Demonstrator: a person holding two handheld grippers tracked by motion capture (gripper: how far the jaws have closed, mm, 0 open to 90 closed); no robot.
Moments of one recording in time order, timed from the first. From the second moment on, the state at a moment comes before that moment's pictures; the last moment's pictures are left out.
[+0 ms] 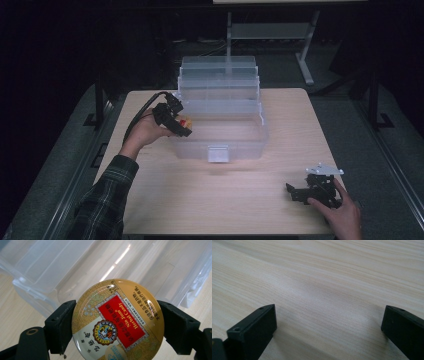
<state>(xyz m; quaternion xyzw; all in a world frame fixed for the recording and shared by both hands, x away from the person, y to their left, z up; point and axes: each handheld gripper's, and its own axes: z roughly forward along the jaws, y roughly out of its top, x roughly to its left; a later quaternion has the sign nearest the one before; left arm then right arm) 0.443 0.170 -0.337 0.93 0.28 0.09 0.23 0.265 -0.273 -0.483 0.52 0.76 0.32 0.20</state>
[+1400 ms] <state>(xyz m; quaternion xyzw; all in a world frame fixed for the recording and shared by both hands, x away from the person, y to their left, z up) 0.443 0.177 -0.342 0.92 0.29 0.09 0.25 0.265 -0.273 -0.483 0.52 0.76 0.32 0.20</state>
